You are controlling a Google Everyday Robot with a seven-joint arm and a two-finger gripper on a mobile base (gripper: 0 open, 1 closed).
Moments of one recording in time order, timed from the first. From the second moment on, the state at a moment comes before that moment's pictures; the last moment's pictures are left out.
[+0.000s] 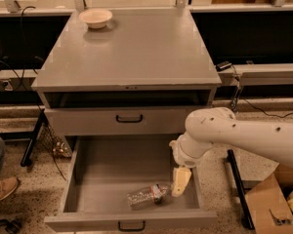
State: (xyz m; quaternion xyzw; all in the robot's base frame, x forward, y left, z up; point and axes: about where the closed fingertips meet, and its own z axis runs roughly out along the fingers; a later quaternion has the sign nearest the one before) arm 0.497 -0.100 0.573 -0.68 0.72 0.08 0.13
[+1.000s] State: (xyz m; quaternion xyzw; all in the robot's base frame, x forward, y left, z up) arm 0.515 -0.112 0.480 -0.66 0.74 0.12 0.10
